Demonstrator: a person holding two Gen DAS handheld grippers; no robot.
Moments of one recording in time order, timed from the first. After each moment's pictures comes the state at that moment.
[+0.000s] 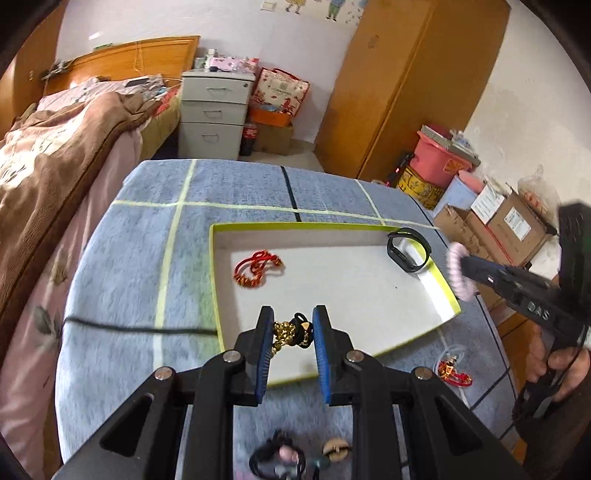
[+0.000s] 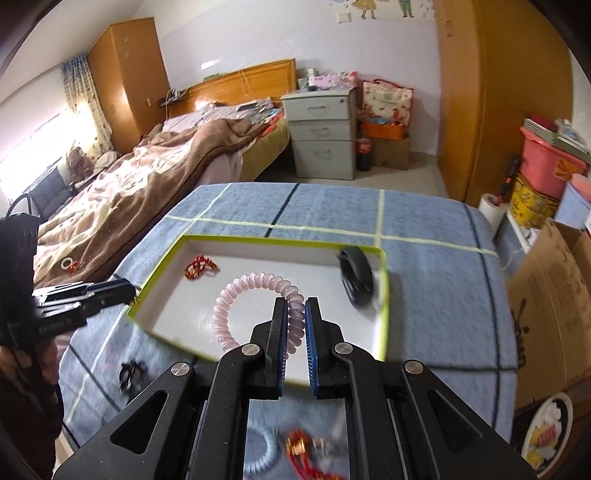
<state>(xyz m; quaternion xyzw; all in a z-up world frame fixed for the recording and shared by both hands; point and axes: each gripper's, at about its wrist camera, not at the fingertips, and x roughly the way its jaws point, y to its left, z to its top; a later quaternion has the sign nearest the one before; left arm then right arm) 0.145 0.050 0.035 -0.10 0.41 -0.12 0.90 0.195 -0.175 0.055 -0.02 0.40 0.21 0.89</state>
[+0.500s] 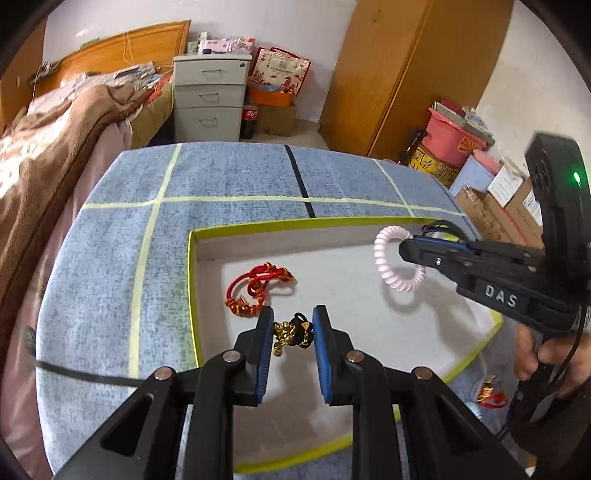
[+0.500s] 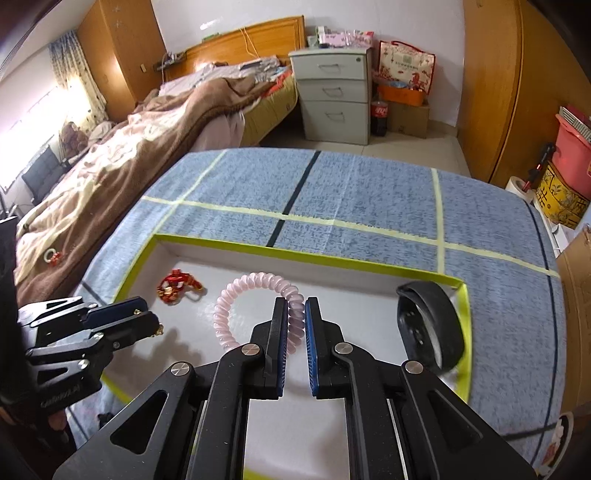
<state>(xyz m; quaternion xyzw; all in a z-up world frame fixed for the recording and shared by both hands) 0.194 0.032 0.003 -0.06 0.45 -0.11 0.89 0.269 -0.122 0.005 -0.05 0.47 0.21 0.86</state>
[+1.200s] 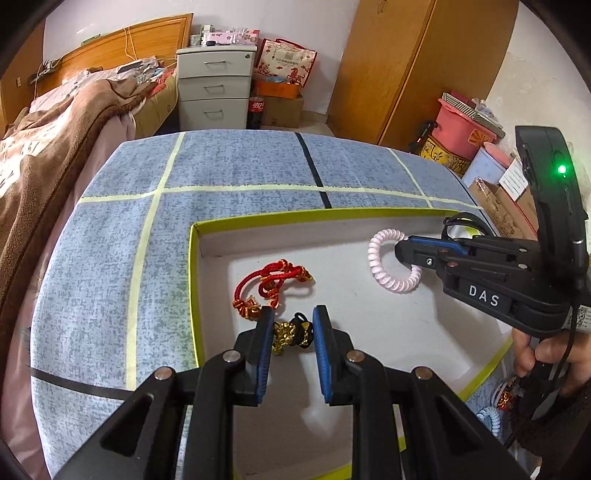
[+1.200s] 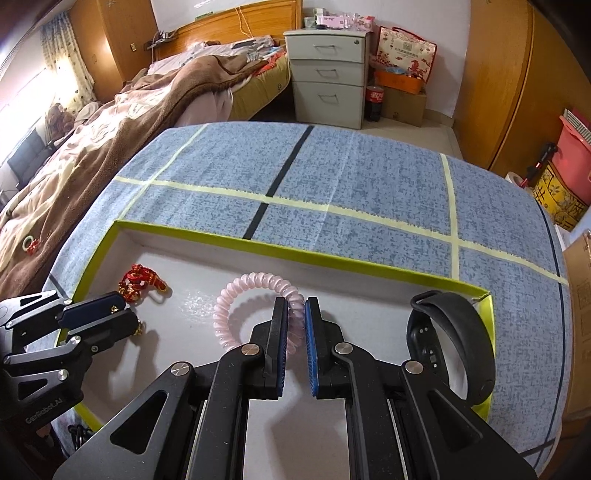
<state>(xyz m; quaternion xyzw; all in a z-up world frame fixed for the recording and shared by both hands) 0.207 0.035 -0.011 -0.06 0.46 -0.10 0.88 0.287 -0.116 -0.019 -0.07 0.49 0.19 0.85</state>
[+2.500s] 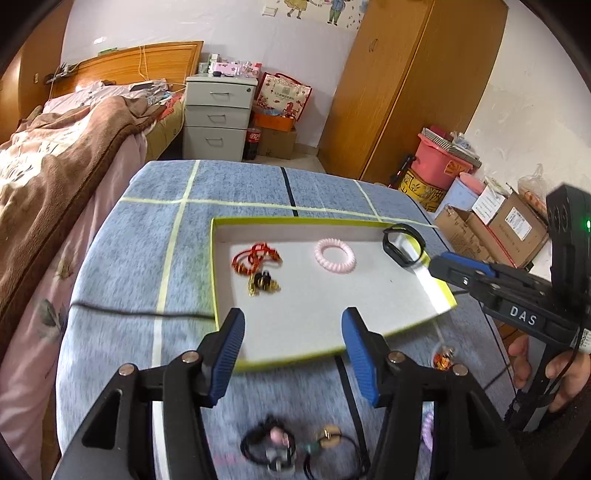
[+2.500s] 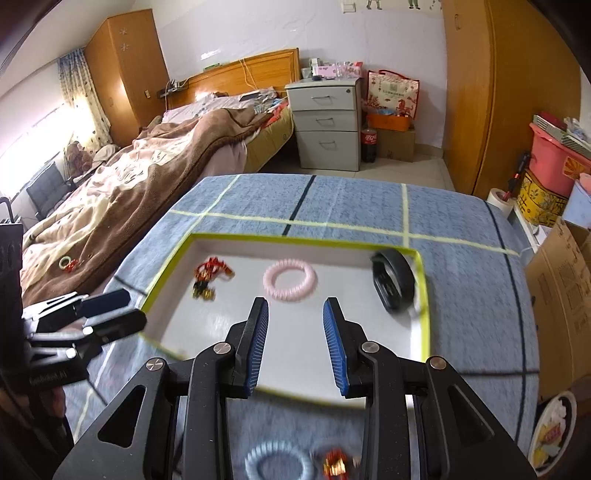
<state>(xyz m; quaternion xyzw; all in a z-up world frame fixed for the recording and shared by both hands) 0.115 0.046 0.039 -0.10 0.40 -0.10 0.90 0.172 -0.158 0.052 -0.02 0.41 0.20 0.89</state>
